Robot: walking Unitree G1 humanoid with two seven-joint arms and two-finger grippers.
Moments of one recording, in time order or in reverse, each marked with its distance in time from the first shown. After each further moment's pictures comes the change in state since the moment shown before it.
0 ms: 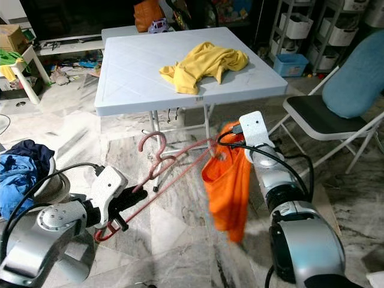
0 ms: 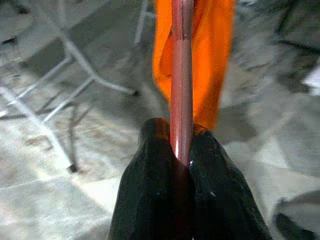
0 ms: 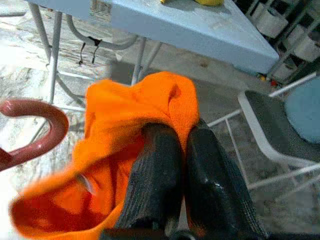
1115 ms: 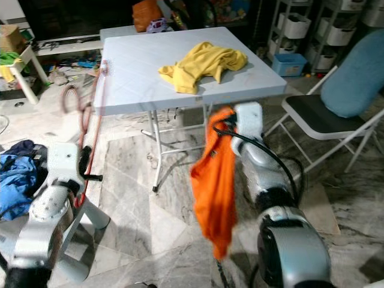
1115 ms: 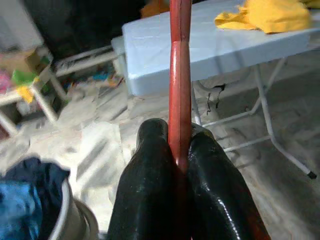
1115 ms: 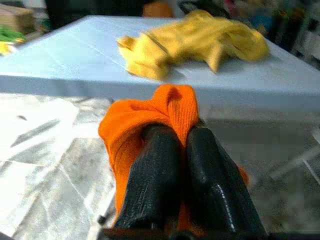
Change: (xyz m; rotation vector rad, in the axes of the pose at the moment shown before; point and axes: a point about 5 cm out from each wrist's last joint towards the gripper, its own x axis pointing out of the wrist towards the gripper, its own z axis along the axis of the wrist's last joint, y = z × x) left arm -0.015 0.070 0.009 -0.029 -0.220 0.865; right arm -0.002 0.030 0.040 0.265 -0.251 0.195
